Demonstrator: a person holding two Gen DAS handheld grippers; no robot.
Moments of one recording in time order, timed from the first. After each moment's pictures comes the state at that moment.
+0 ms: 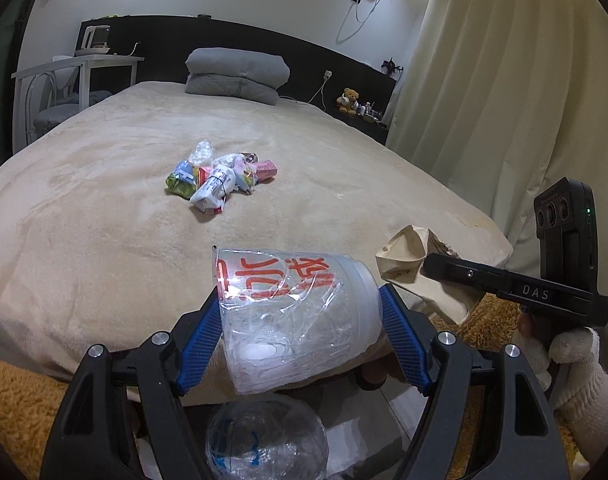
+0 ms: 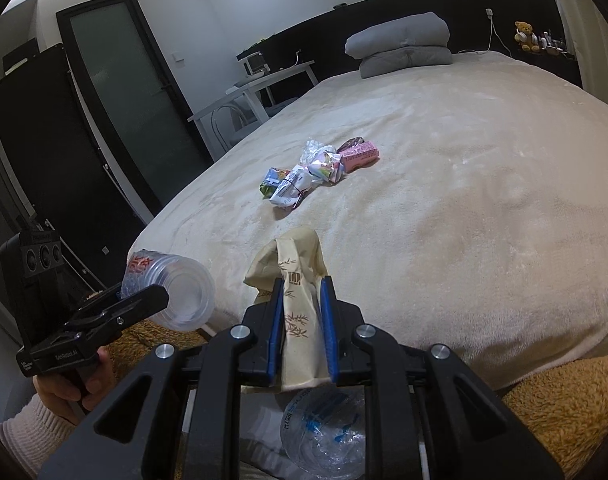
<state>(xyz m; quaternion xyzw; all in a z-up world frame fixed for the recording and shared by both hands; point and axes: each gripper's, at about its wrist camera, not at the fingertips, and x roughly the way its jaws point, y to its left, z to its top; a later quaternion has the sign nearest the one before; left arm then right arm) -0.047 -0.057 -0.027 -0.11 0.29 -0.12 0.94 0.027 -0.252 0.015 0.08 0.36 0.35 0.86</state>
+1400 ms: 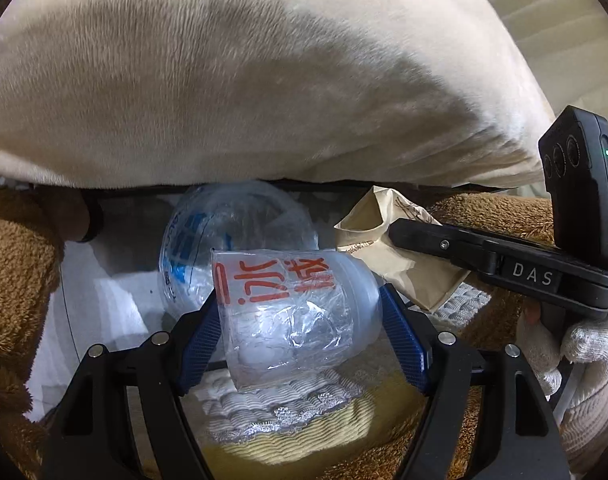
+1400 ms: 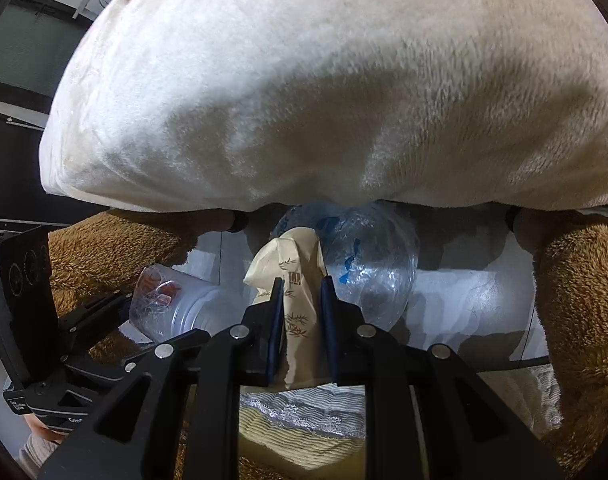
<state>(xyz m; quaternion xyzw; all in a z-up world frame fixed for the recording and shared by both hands) 0.003 -0.069 -0.199 -0.21 0.64 -0.11 0.73 0.060 -0.200 -0.162 0.06 0.70 0.24 0.68</state>
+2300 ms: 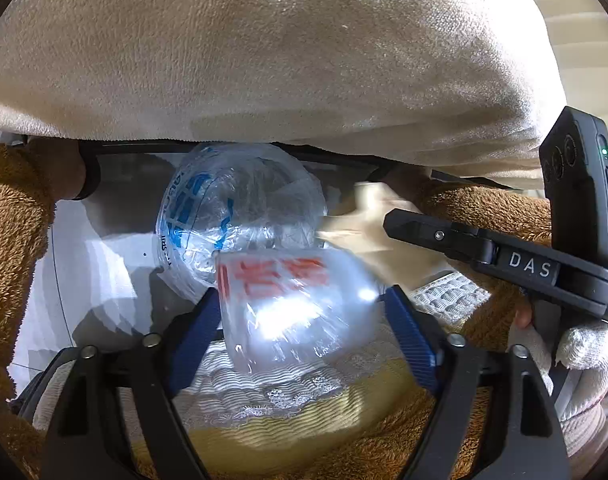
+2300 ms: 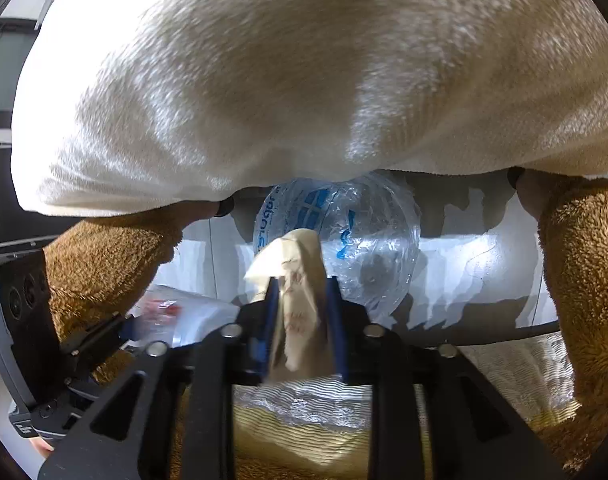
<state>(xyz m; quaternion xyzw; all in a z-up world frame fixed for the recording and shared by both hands) 0.004 -0.063 -0.213 -0.24 0.68 -0.10 0.69 0.072 -0.198 -0.189 0.09 0.74 0.20 0.64</state>
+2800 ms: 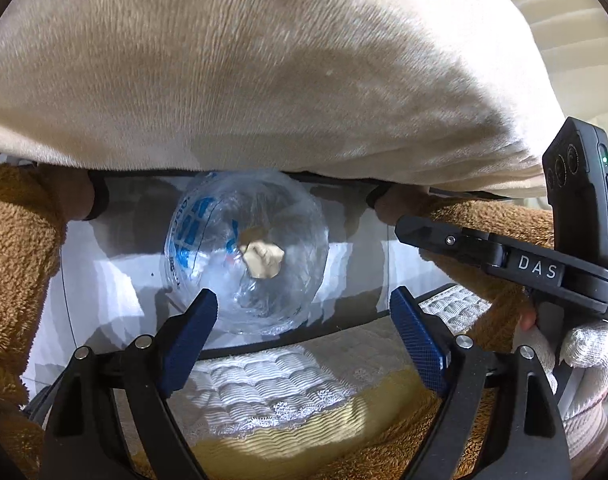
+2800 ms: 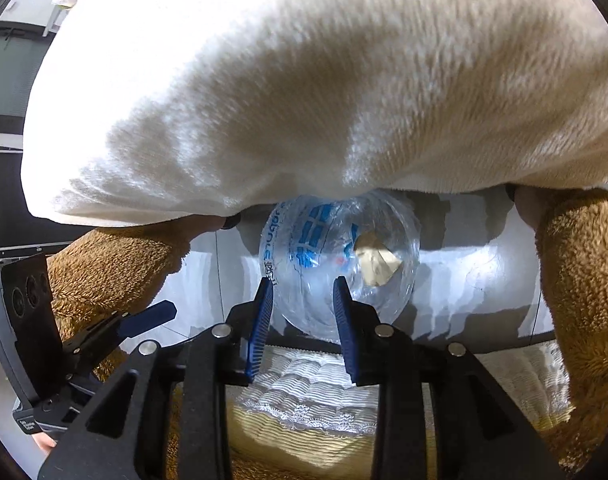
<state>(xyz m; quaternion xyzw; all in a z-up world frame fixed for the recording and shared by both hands) 0.006 -0.058 -0.201 -0.23 0.65 -0.09 0.72 0.073 -0.203 -0.169 0.09 0.71 0.22 0.67</state>
